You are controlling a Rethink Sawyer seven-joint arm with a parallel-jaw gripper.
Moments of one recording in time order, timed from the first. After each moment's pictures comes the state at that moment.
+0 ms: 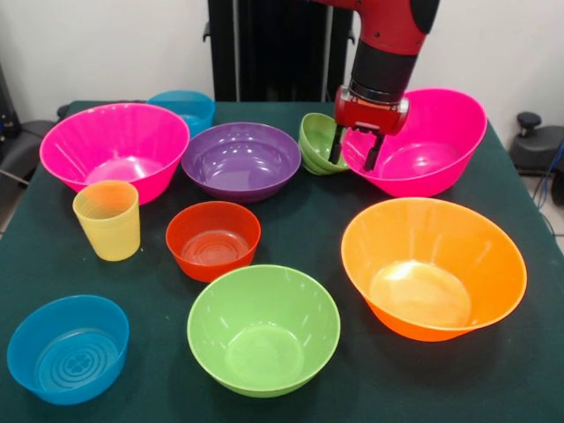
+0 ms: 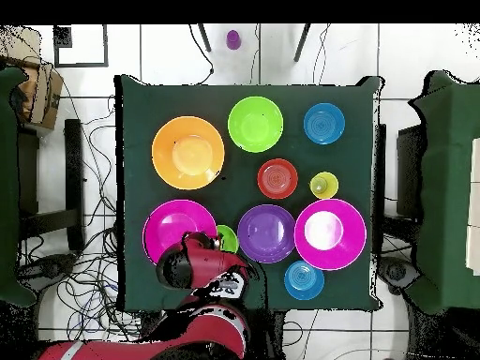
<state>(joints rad) 0.10 -0.44 -0.18 1.98 0.07 -0.07 1.85</state>
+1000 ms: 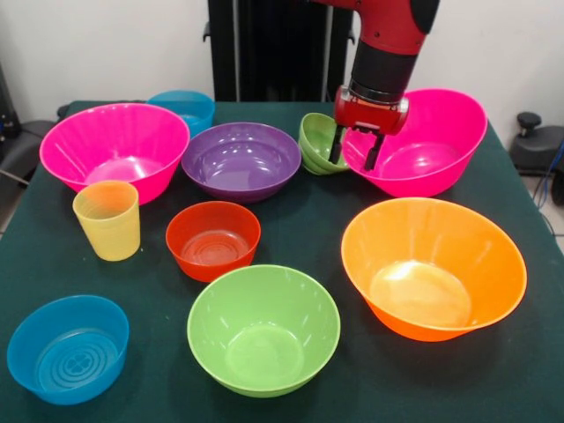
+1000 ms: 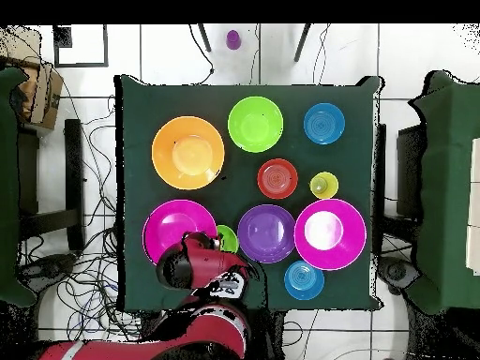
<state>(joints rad) 0.09 -0.44 -0.17 1.98 0.07 -0.07 1.85</state>
